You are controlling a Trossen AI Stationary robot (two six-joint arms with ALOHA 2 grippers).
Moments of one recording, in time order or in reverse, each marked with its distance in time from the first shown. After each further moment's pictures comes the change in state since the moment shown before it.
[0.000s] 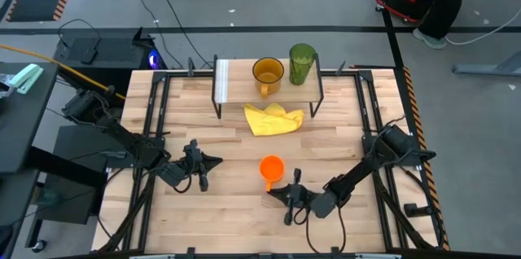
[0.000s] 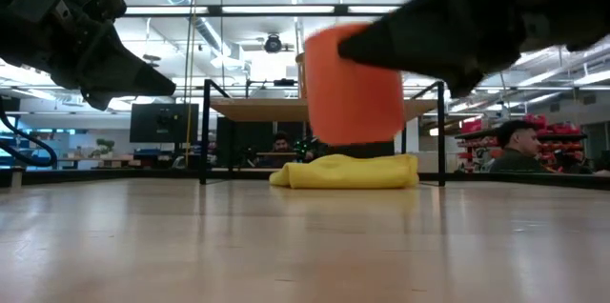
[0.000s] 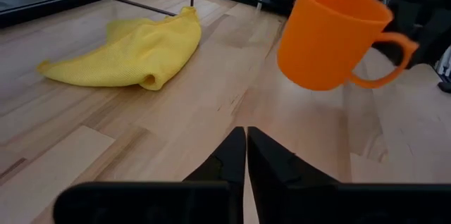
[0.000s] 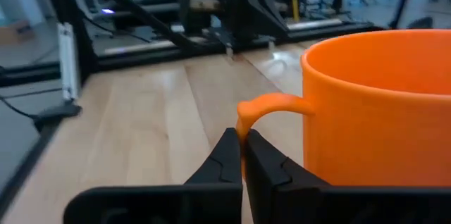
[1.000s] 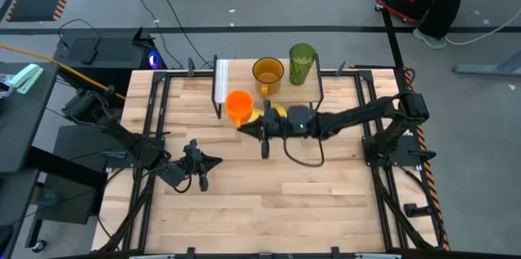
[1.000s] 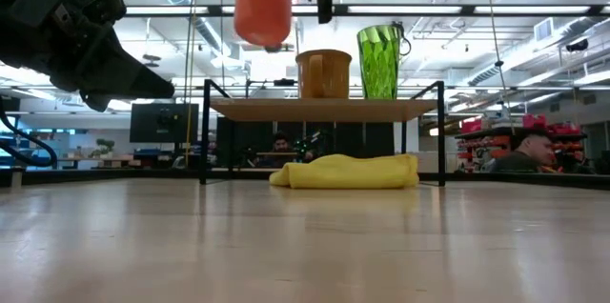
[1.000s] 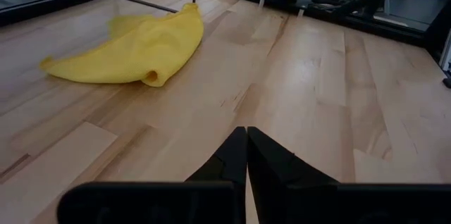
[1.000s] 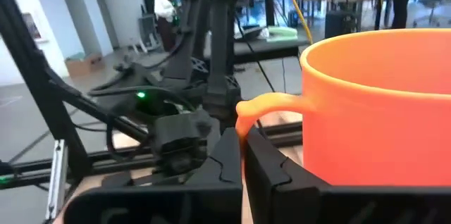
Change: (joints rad) left arm 0.000 0.000 0.000 -0.018 0.000 -0.009; right arm -0.615 -0.336 0.247 -0.366 -0.822 -0.141
